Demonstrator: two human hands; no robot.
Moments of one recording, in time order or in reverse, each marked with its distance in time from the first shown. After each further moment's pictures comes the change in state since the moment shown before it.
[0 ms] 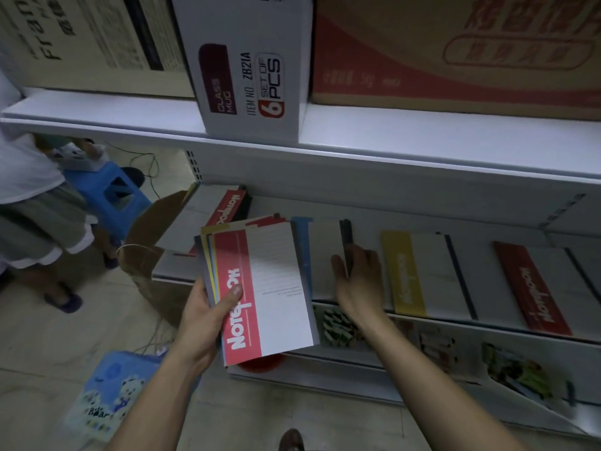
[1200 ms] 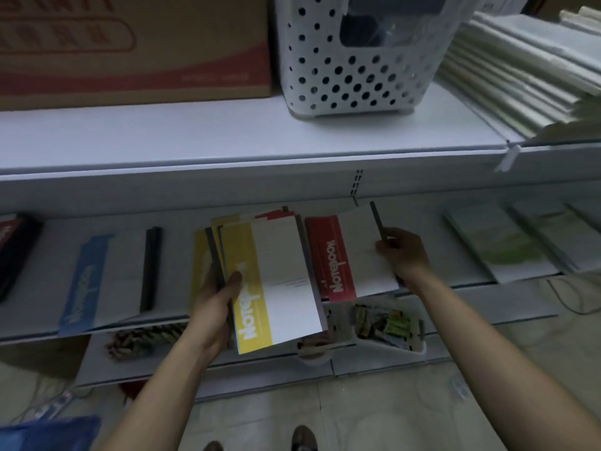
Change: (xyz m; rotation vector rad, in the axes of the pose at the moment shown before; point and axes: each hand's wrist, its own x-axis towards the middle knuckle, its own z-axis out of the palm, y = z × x) left_hand -0.044 -0.092 0.364 0.009 -0.264 -0.107; right_hand 0.060 0.305 -0.347 0.236 0.137 0.325
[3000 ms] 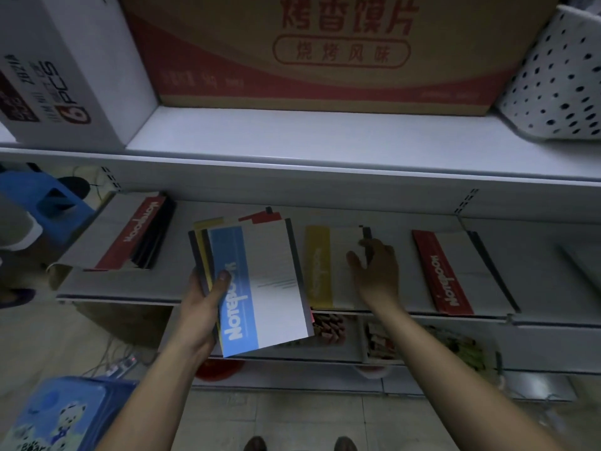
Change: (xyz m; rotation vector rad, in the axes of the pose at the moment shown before) left_hand -0.019 0.064 -0.221 0.012 0.241 0.143; right_hand -0.097 -0.109 0.245 -0.180 0.056 -0.227
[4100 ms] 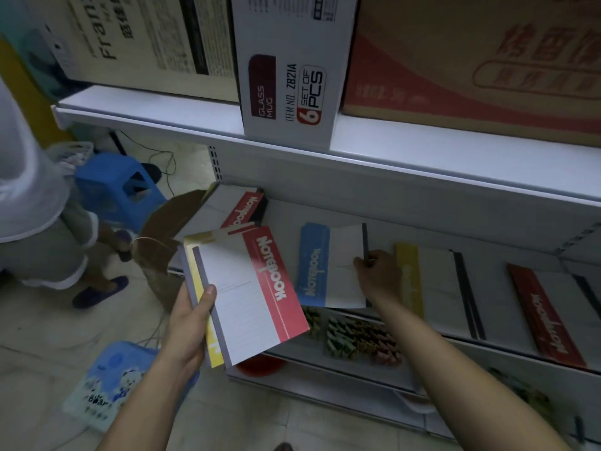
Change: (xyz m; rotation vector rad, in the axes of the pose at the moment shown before) left_hand -0.013 0.021 -0.176 -0.044 0.224 0.029; right_hand -0.030 -0.105 0.131 0.046 -0.194 0.072
